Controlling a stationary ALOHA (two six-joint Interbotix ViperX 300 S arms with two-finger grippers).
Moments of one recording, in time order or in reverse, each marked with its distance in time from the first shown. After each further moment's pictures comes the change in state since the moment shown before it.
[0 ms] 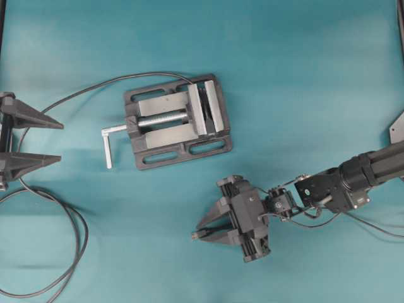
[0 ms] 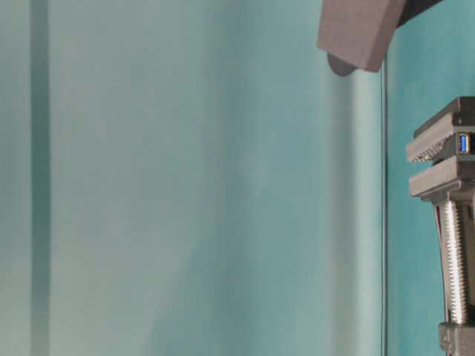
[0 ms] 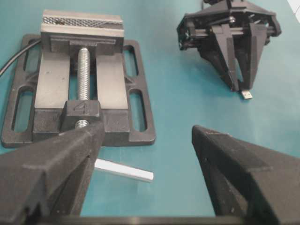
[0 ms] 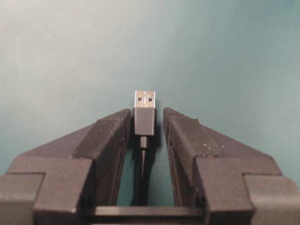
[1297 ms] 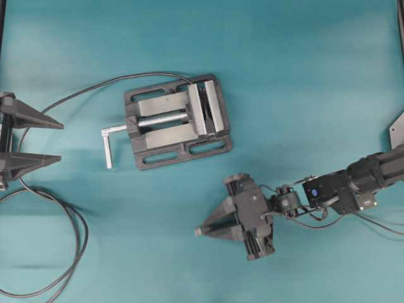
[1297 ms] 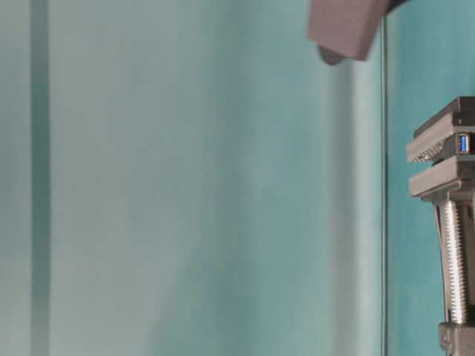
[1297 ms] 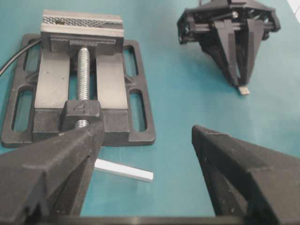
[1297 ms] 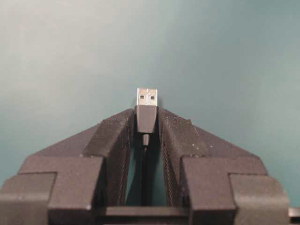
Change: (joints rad) left arm 0.000 -0.002 0.000 0.000 0.000 0.000; right arm 0.018 -0.038 0.037 0.155 -0.071 -0.075
